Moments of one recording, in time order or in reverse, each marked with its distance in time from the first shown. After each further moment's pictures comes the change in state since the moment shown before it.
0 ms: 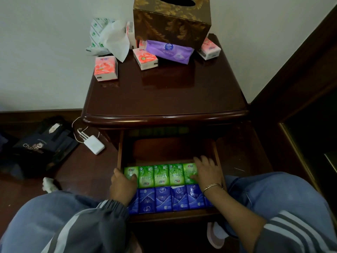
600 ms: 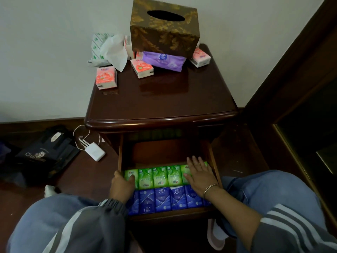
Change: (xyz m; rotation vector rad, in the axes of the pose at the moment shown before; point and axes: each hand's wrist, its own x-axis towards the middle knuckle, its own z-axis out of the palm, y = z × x) left_hand 0.009 -0.010 0.000 -0.049 0.011 0.038; right_hand -0.017 0.006 0.006 0.142 -0.162 -0.143
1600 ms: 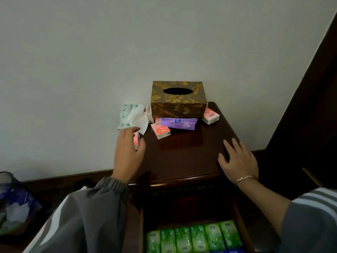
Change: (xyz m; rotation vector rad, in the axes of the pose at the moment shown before) left_hand -0.002 0.210 -0.159 -0.041 0.619 1.028; right_hand 0.054 0.001 -0.206 0.041 0.690 0.262
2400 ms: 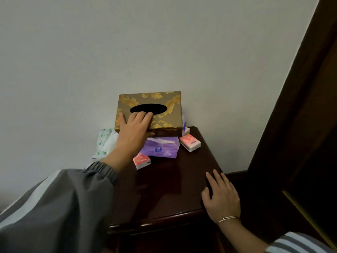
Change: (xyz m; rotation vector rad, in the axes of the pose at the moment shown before) left_hand 0.135 0.059 0.059 0.577 -0.160 0.479; right_hand -0.005 0.001 0.004 0.041 0.131 0.031
